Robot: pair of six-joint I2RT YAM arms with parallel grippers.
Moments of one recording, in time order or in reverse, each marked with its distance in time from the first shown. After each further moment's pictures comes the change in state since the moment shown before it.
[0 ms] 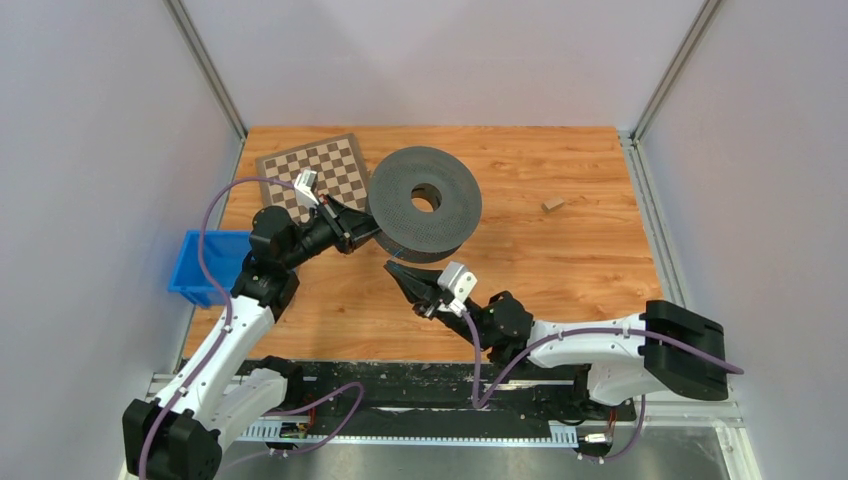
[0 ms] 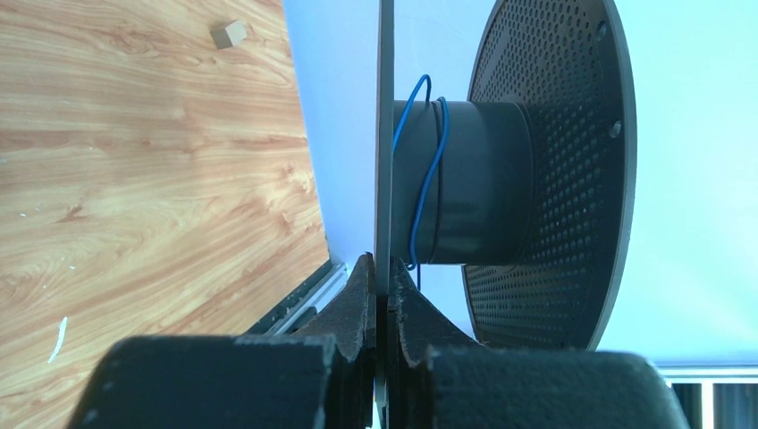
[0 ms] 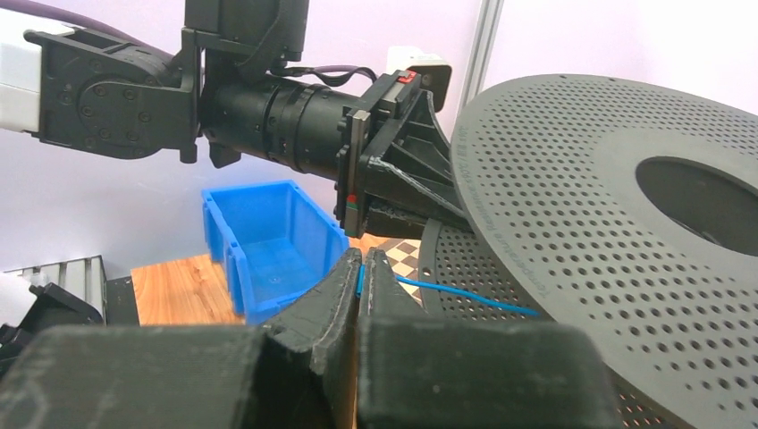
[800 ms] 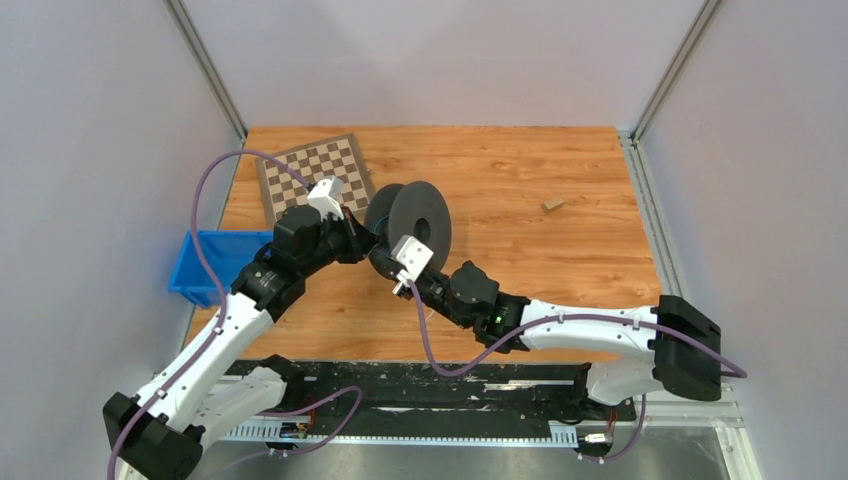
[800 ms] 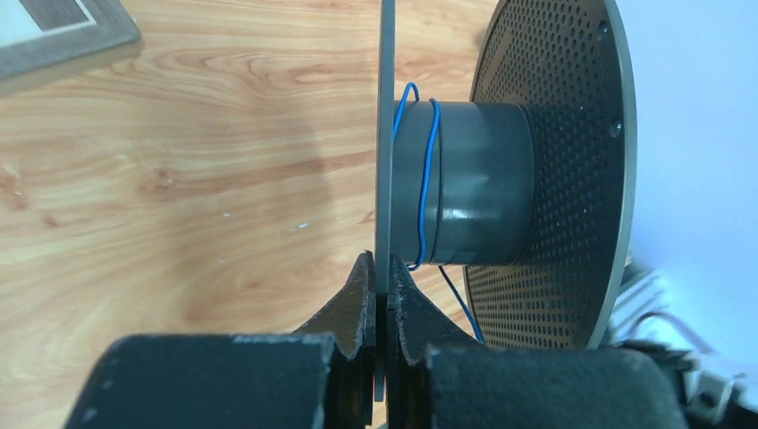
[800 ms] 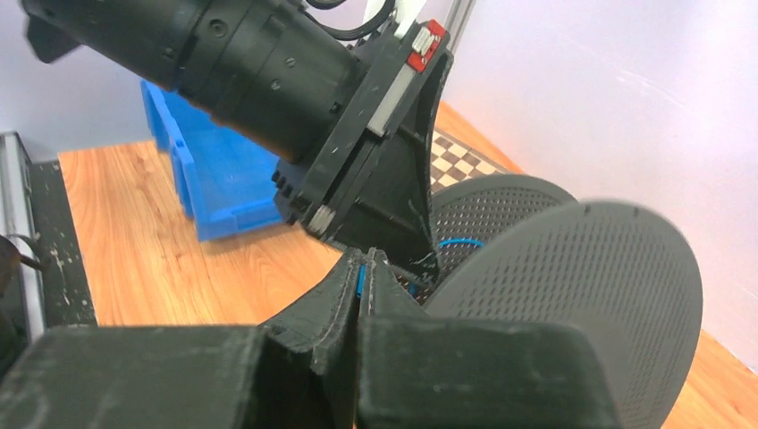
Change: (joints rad) left arm -0.182 -0.004 0.148 -0.481 -0.456 0.647; right arm -0.037 0.034 0.260 -0.532 0.032 -0.035
